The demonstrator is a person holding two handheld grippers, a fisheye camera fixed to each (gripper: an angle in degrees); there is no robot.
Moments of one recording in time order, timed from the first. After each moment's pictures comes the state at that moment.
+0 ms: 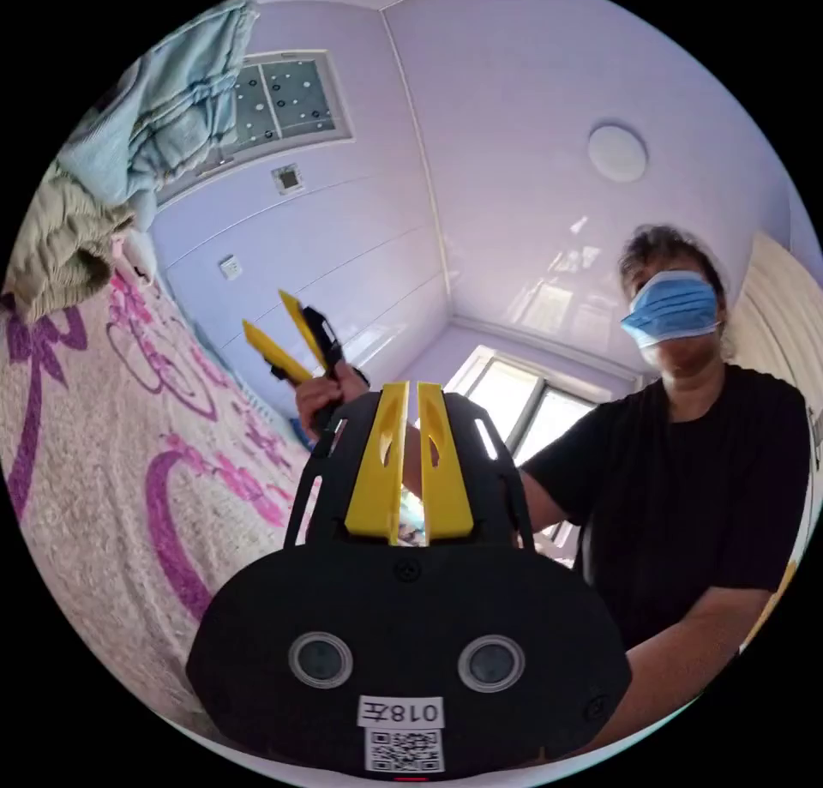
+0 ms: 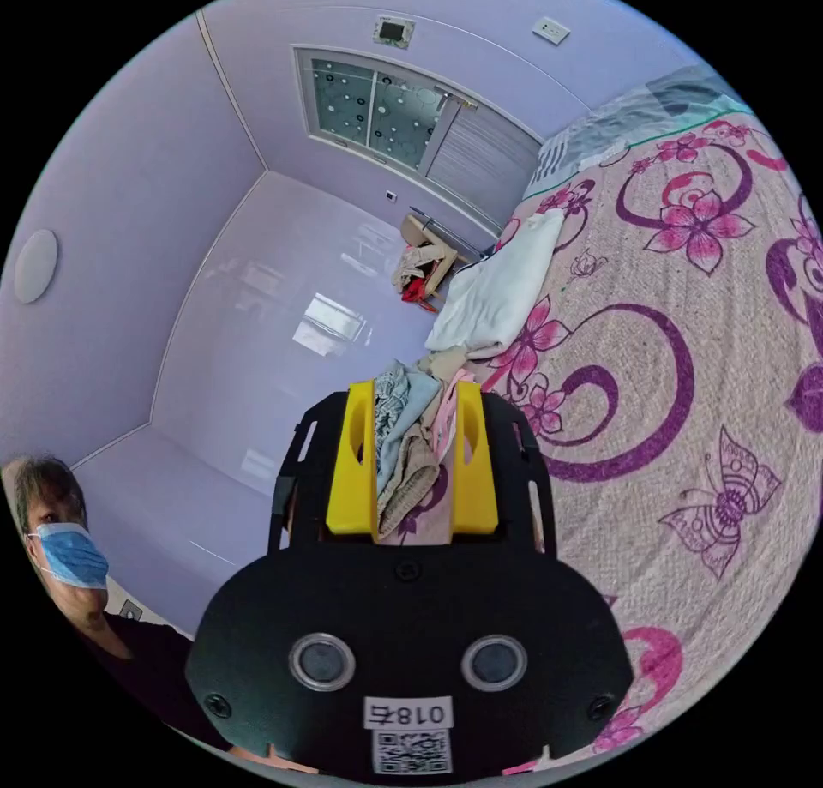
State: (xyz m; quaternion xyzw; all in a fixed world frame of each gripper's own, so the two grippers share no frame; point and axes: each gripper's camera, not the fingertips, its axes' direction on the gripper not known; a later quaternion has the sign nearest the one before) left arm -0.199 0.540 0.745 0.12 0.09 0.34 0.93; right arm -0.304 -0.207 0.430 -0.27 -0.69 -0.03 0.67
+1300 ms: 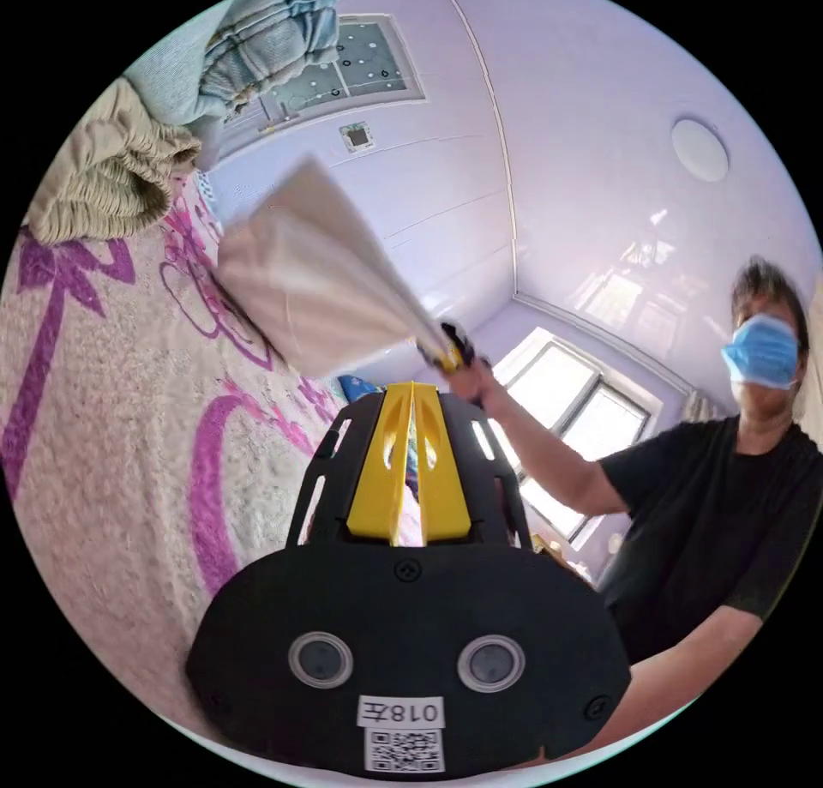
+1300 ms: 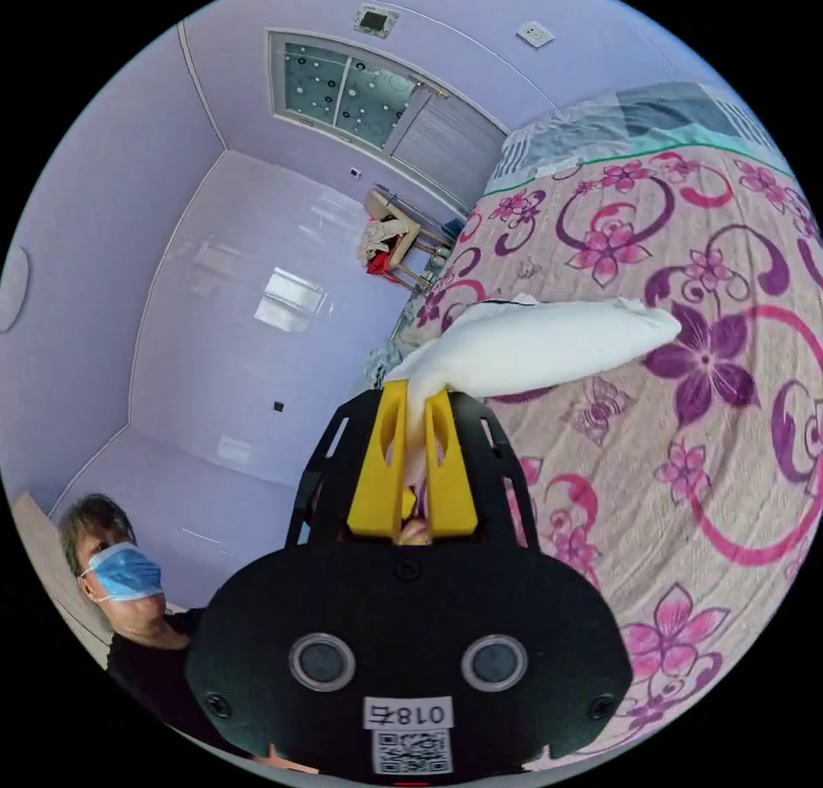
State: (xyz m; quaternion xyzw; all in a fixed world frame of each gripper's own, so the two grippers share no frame) left arm -0.213 0.517 0.876 0.09 0.05 0.28 0.96; right arm -0.239 -0.261 0.396 -0.33 -0.63 -0.08 0.70
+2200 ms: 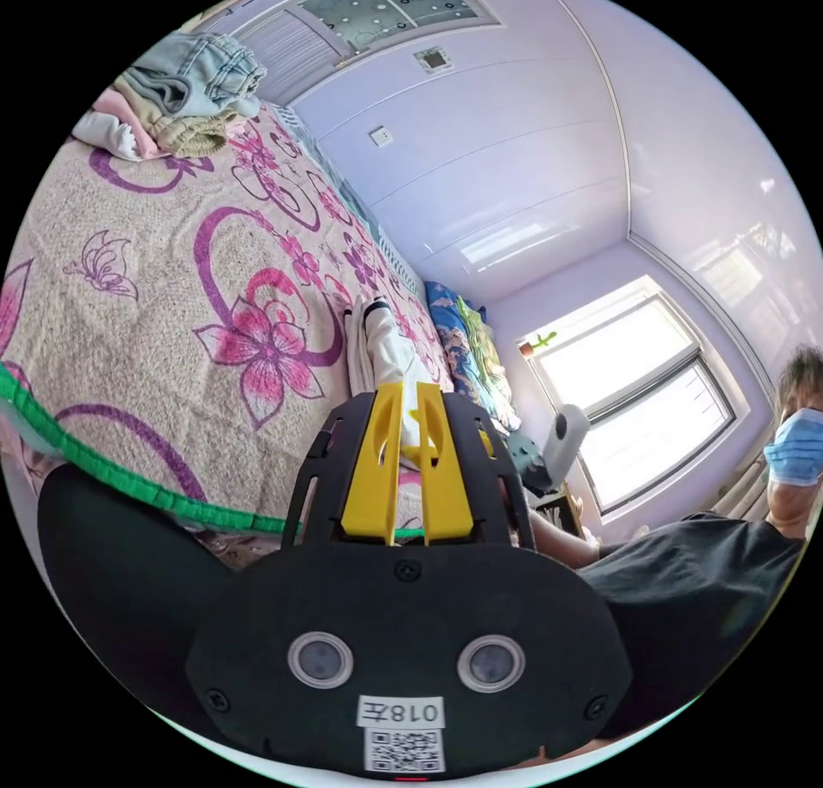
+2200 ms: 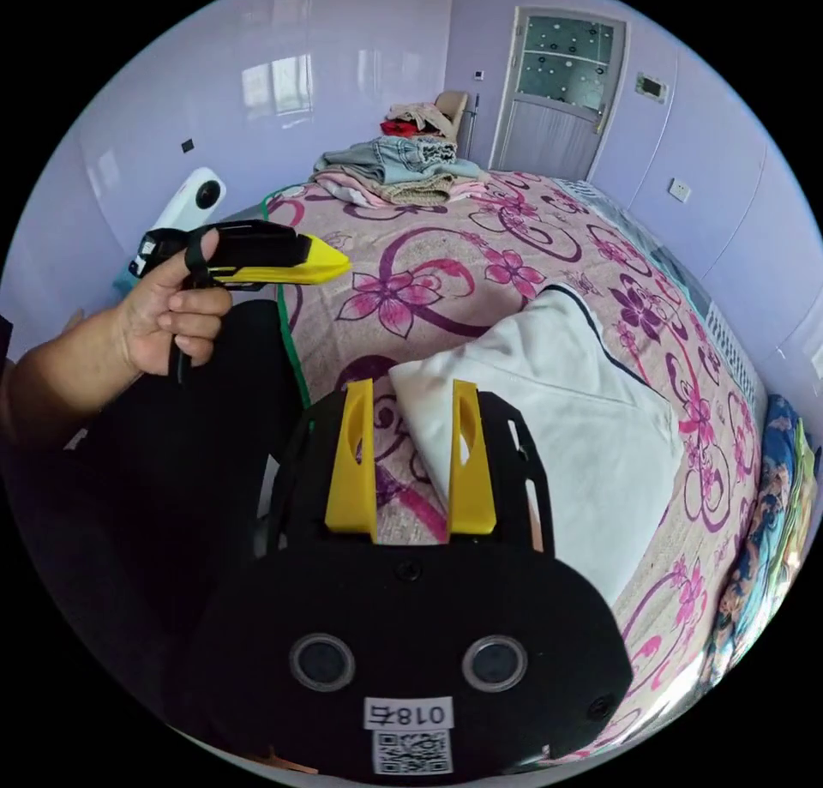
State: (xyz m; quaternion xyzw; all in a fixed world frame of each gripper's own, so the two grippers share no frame) left arm 0.006 0.679 0.897 -0.01 -0.20 0.16 0.97; right arm -0.063 0.104 0.166 -0.13 -0.41 -0.48 0.76
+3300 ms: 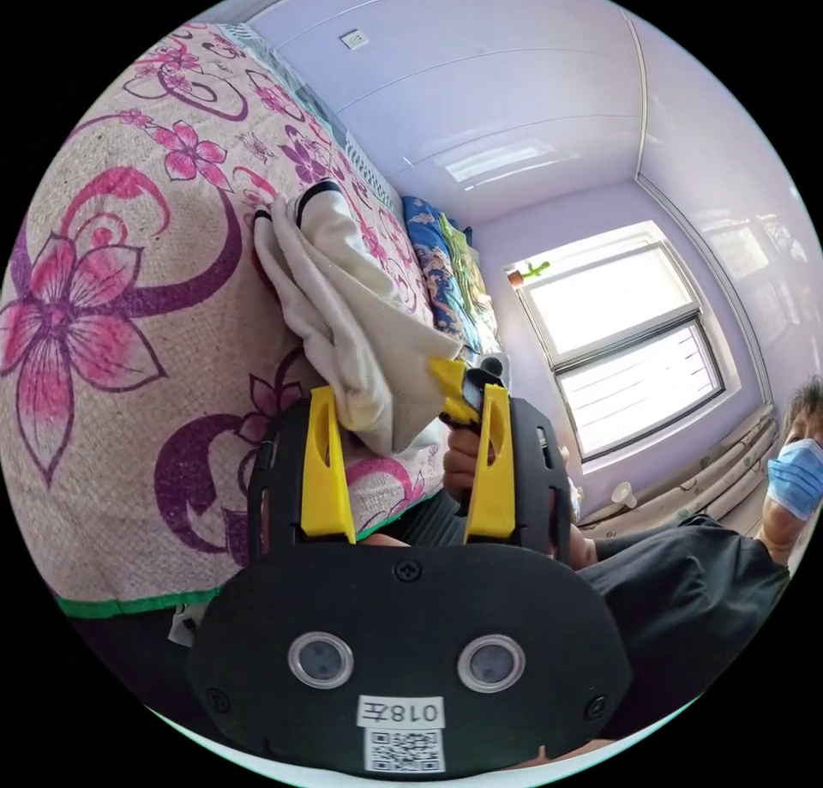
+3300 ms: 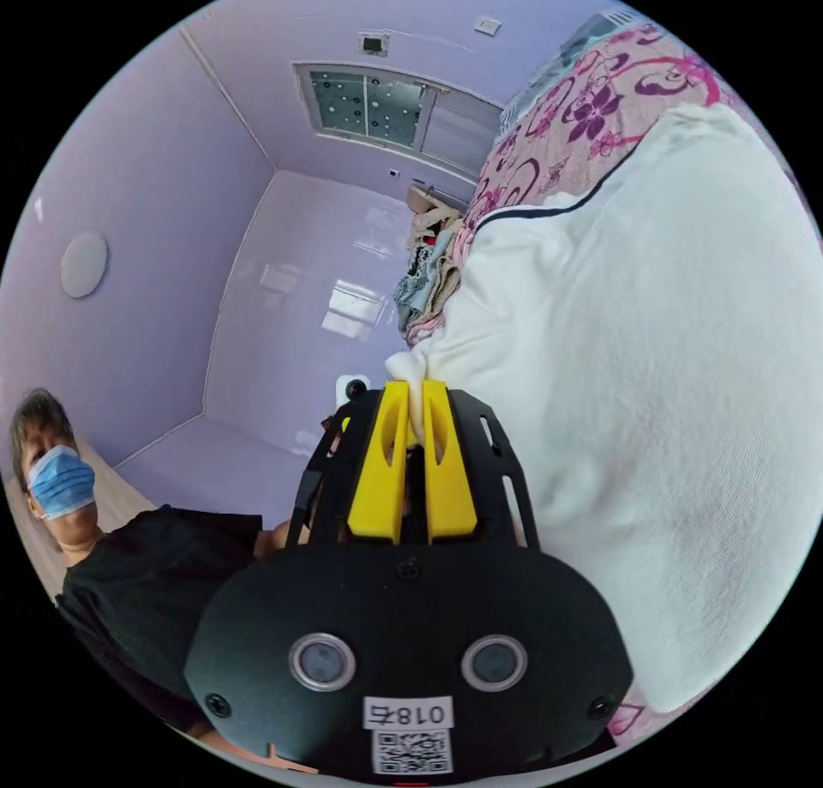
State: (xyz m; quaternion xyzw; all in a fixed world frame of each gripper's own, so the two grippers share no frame) left arm 0.040 0.602 0.943 -0.15 -0.17 0.13 0.96; right arm 0.207 0.055 0.367 -0.34 -0.70 -0.01 0.63
